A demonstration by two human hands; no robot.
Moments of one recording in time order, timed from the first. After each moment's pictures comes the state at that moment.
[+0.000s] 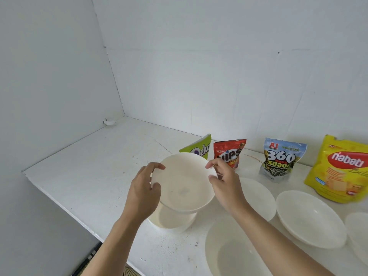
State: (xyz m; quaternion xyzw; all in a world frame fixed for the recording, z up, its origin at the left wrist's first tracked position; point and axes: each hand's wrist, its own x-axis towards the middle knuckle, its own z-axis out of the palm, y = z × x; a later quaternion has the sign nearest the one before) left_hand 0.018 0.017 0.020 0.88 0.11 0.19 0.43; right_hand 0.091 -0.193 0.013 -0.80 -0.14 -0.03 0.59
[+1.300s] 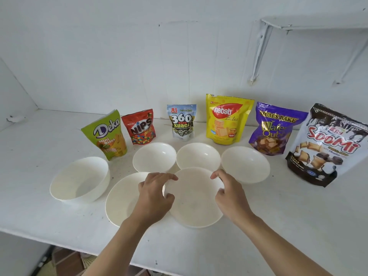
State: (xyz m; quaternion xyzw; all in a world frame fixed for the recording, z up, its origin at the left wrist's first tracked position) left_hand -0.035 -0.242 -0.038 0.93 -0.11 0.06 0.34; right_hand -0.045 -0.472 -0.046 -0.91 0.04 -0.03 0.42
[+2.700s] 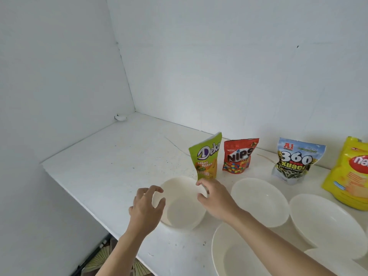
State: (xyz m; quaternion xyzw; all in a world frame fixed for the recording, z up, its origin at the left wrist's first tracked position) left_hand 0.001 0.036 -0.046 0.90 0.24 0.09 0.34; right_hand 0.099 -0.166 -0.029 -0.90 -0.24 0.10 0.35
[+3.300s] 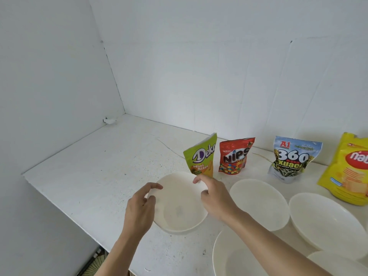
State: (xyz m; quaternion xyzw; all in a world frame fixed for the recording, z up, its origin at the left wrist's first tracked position) left_hand 0.022 0.036 -0.023 0.83 0.23 0.13 0.48; right_hand 0.108 -0.161 -0.018 -0.89 -0.19 0.09 0.41
